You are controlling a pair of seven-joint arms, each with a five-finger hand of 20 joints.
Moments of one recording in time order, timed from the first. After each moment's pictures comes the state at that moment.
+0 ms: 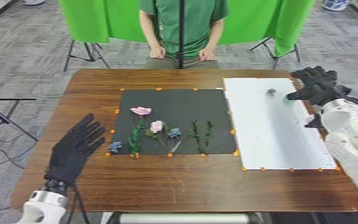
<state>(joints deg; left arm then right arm) 125.5 -71.1 -100.7 -114.5 44.4 -10.8 6.7 -79.5 -38.1 71.0 -91.3 -131.1 0.0 19.3</state>
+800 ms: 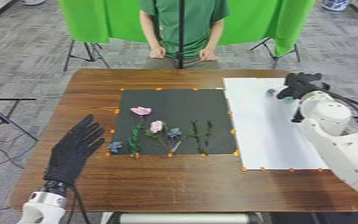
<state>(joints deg) 125.7 -71.4 -100.9 -114.6 44.6 -10.8 6.6 -64.9 -45.2 59.6 -78.8 -135.4 -7.6 23.6</state>
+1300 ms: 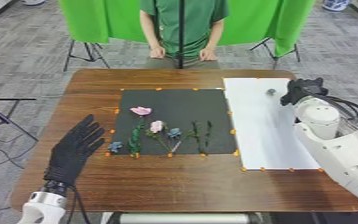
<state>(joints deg) 125.7 -71.5 -101.0 -114.6 44.6 -10.8 6.6 -64.3 -46.0 57.3 -77.1 -141.0 -11.7 28.1</state>
